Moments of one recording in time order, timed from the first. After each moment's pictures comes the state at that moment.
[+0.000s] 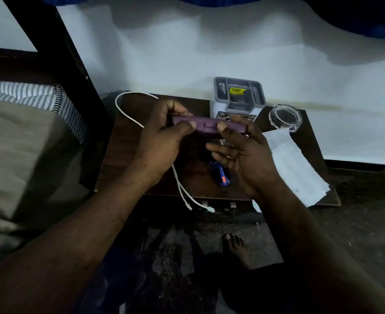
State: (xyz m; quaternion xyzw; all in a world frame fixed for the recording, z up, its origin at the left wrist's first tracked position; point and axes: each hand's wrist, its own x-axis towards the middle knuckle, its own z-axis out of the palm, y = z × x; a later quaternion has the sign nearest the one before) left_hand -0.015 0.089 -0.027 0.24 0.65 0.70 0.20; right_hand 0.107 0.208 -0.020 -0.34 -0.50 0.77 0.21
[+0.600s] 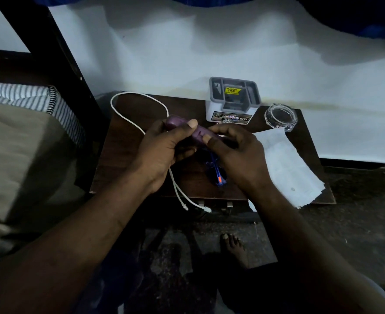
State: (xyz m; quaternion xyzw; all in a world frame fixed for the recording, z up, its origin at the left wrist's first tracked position) left_hand -0.005 0.095 -0.032 0.06 0.57 0.73 0.37; right_hand 0.112 0.213 -0.033 -0.33 -0.79 0.46 0.22
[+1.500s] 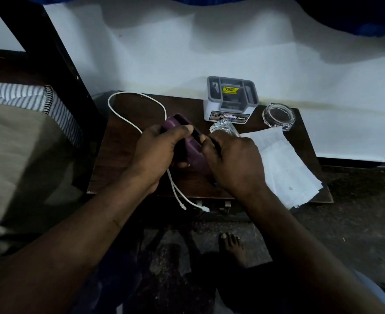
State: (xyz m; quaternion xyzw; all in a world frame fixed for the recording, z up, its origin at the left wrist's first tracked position) left_hand -0.003 0.091 -0.032 0.09 0.65 0.68 0.34; right_hand 0.112 0.203 -0.027 -0.26 -0.93 0.17 0.21
